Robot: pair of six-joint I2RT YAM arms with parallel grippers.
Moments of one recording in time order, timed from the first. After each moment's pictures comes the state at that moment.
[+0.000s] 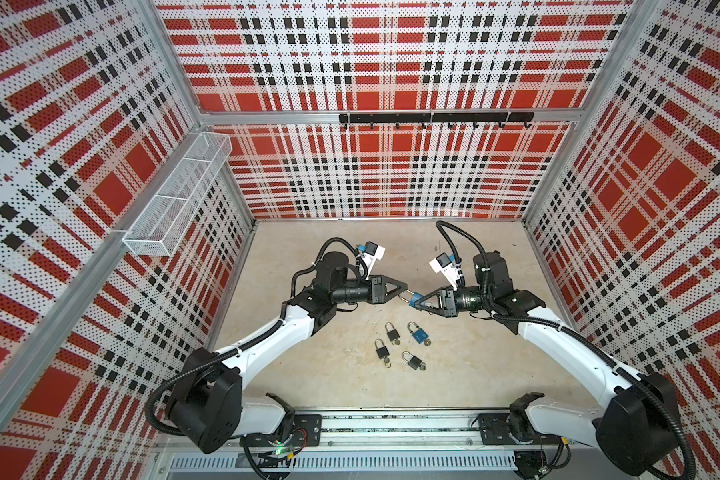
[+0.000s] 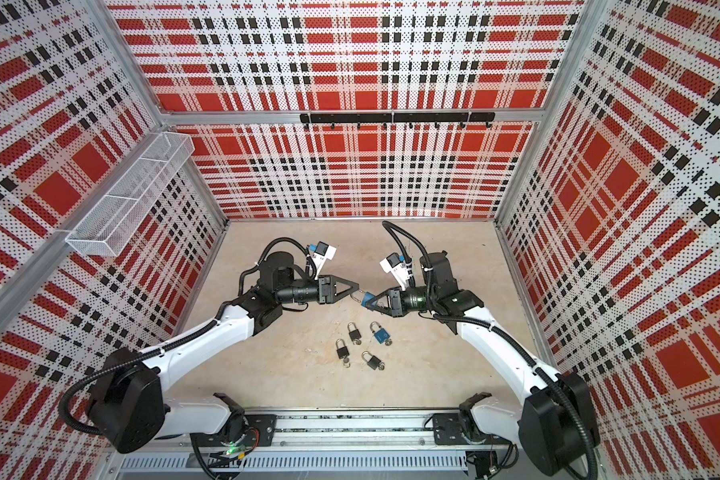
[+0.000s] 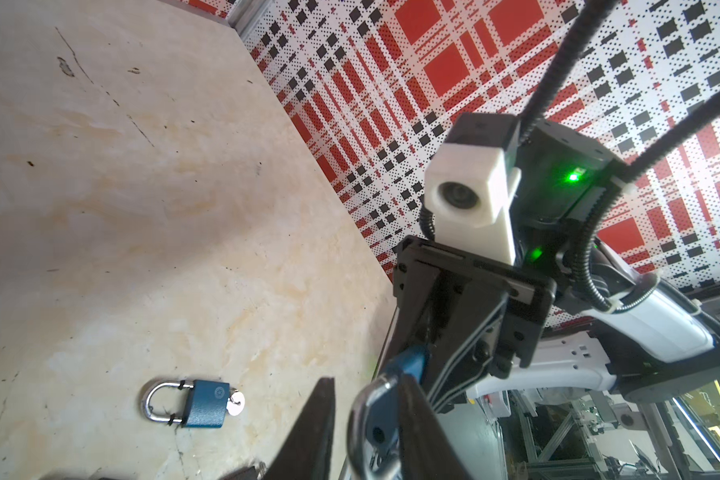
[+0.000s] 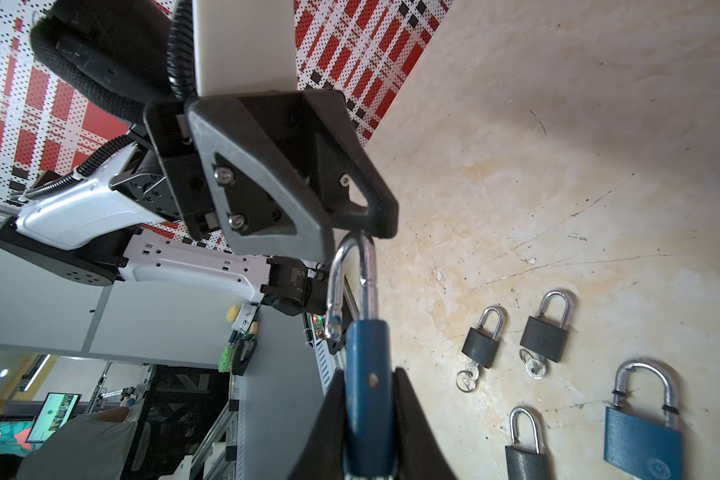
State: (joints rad) left arm -0.55 1.33 0.87 0.20 0.78 -0.68; right arm 0.42 1.22 0.89 -0.28 -0.97 0.38
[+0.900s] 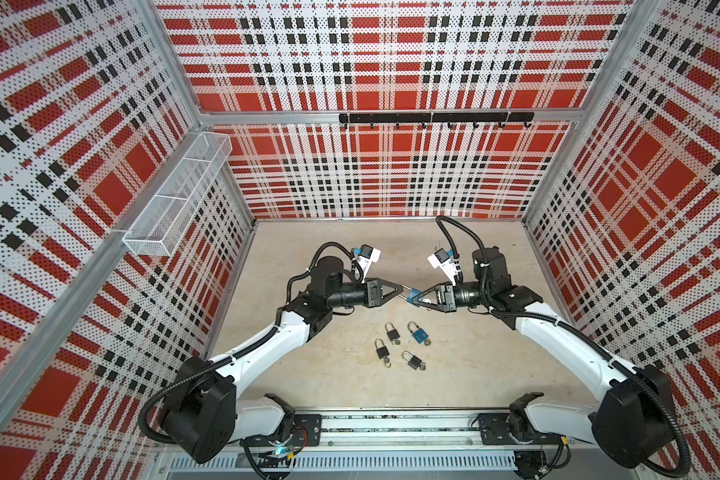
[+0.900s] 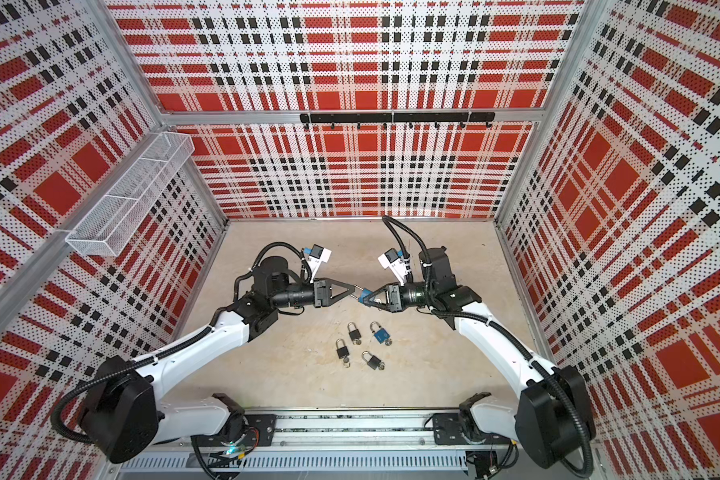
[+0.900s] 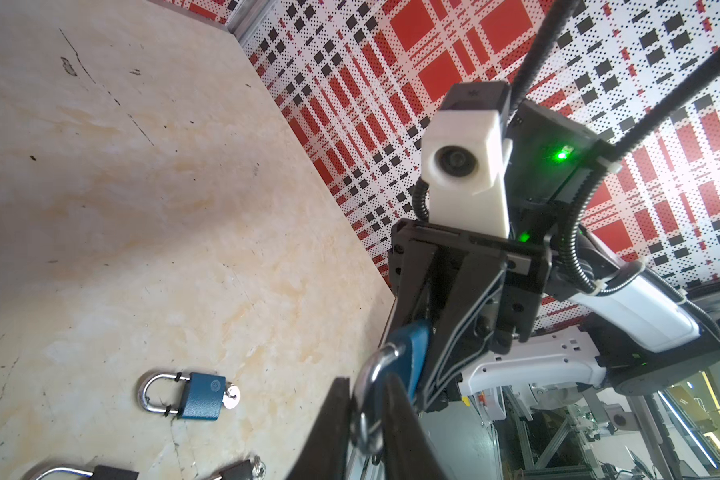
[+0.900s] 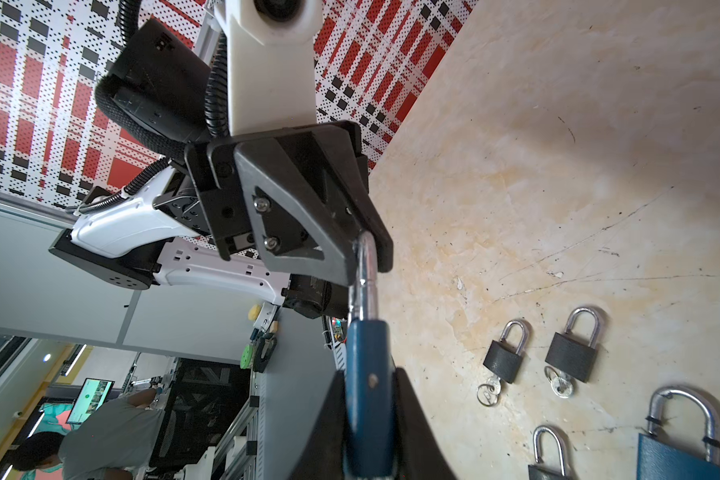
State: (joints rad) left arm -0.54 1.29 0.82 0.25 0.79 -0.73; right arm 0.42 1.26 0.92 -0.24 -1.03 0.43
